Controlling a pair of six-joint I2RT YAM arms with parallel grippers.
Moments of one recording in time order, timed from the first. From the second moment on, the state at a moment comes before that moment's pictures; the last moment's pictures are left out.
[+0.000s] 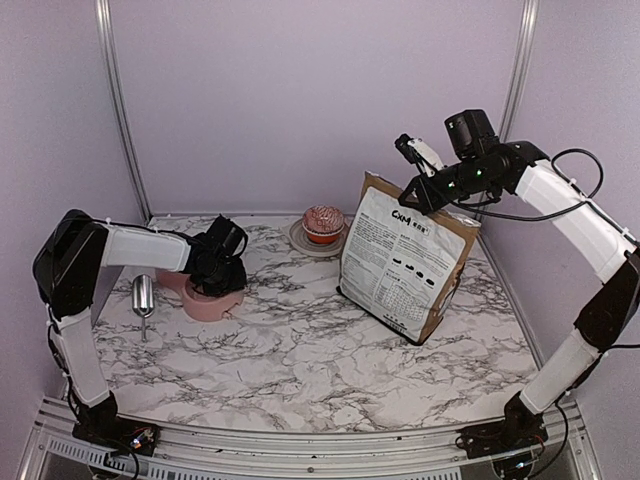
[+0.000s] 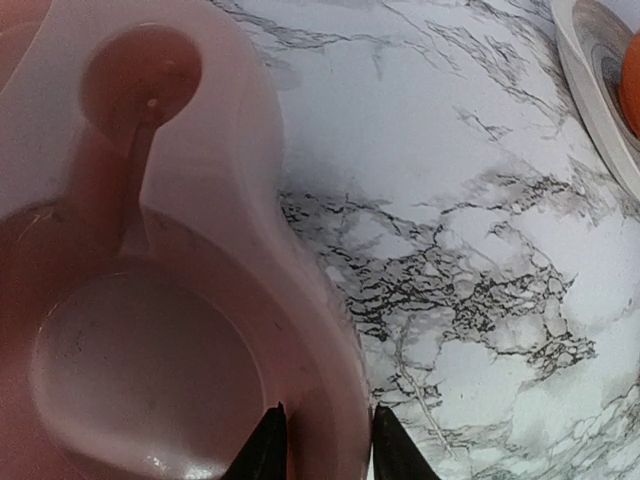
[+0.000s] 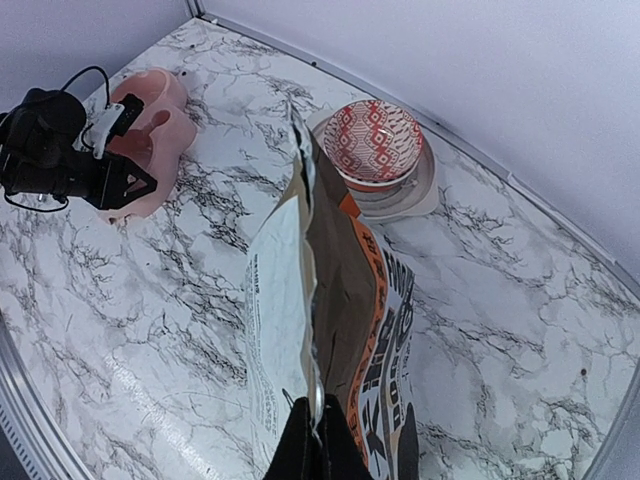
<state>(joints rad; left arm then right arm) -0.56 1.89 1.18 -0.33 -0.21 -0.76 0.45 1.57 1.74 -0.88 -0.27 -0.14</state>
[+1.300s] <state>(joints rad) -0.32 1.95 1.50 -0.75 -0.11 0.12 0.45 1.53 1.67 -0.82 -0.25 -0.14</state>
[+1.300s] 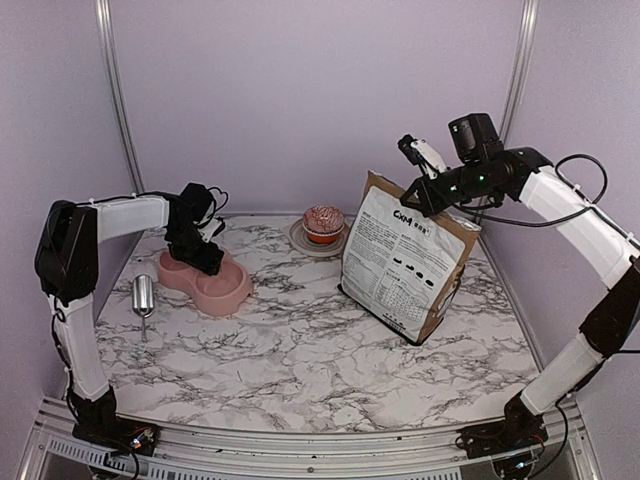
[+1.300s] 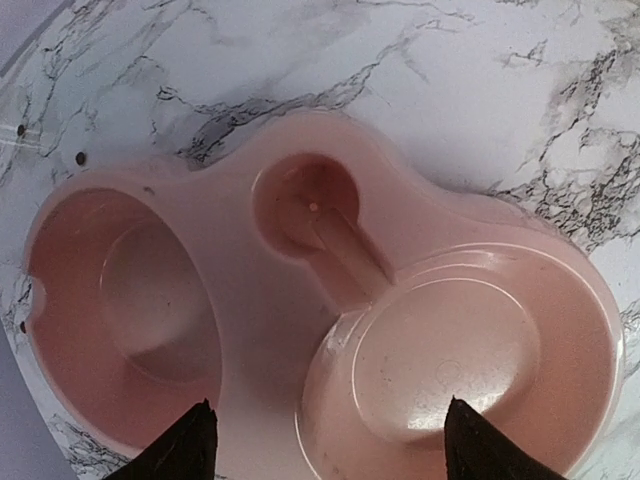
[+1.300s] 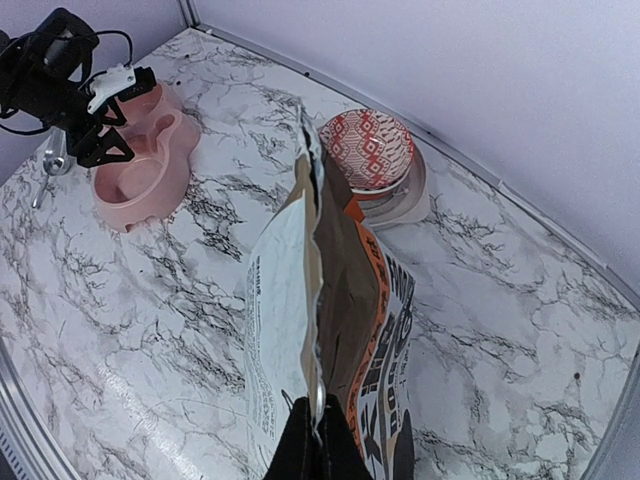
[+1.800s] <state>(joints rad) -0.24 2.10 1.64 -0.82 -0.04 0.21 0.45 1.51 1.64 -0.79 -0.26 -0.14</state>
